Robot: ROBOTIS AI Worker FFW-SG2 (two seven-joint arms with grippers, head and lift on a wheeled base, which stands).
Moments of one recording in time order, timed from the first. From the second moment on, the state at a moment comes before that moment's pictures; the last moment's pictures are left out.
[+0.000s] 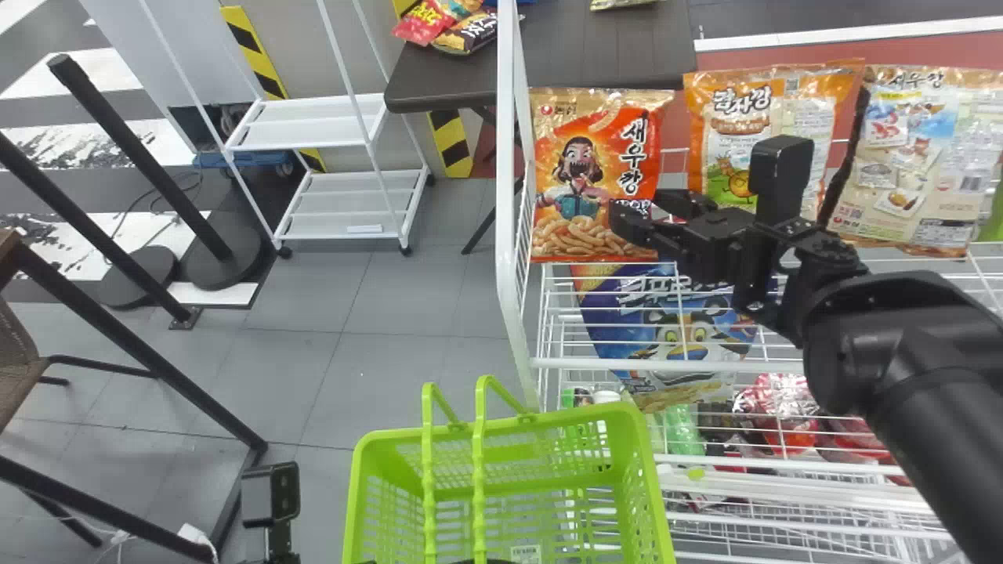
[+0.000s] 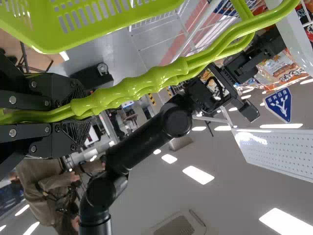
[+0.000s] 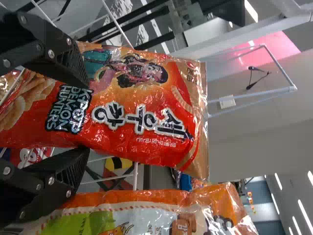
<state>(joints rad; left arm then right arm) 0.55 0.15 0.35 -1.91 0.36 0.97 -1.57 -0.41 0.00 0.29 -0.99 -0.27 0.10 0.48</state>
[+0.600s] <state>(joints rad) 0.56 0.16 0.36 -1.91 0.37 0.97 -1.57 -0.27 0.00 0.27 -1.25 -0.20 0.18 0.47</state>
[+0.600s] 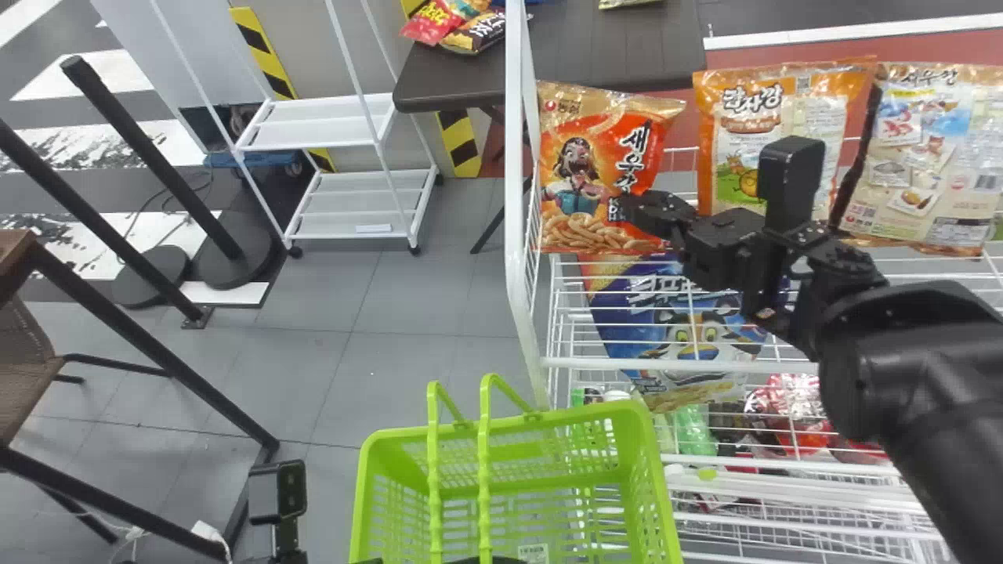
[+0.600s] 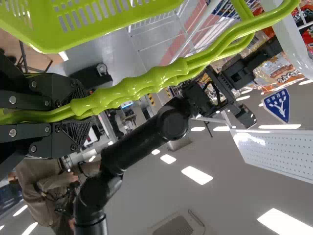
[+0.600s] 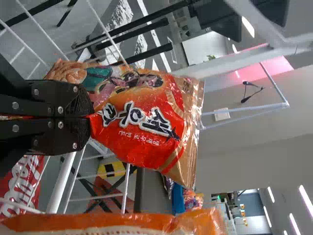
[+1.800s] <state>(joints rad) 0.48 0.16 0.37 -1.91 0.36 1.03 -1.57 0.60 0.00 0.02 -2.38 -0.17 0.81 0.57</state>
